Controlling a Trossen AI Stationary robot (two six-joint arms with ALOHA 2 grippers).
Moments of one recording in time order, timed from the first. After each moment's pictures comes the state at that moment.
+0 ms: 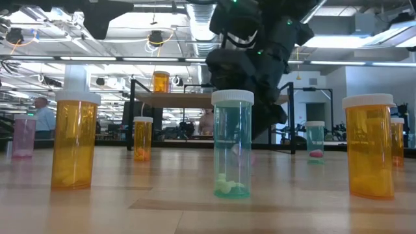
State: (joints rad) left arm -0.30 0.62 0.39 0.23 -0.29 -0.21; right arm 0.13 1.92 1.22 -0.36 -0.03 0.81
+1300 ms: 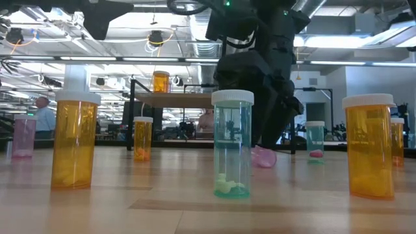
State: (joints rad) left arm -0.30 0.62 0.39 0.23 -0.30 -0.22; right arm 0.15 1.97 1.35 -0.69 -0.10 0.84
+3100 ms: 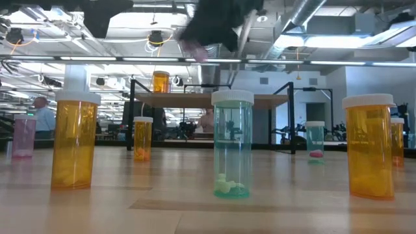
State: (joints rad) left arm -0.30 0.62 0.39 0.24 -0.28 -0.22; right arm 0.13 1.76 1.40 -0.28 0.11 0.27
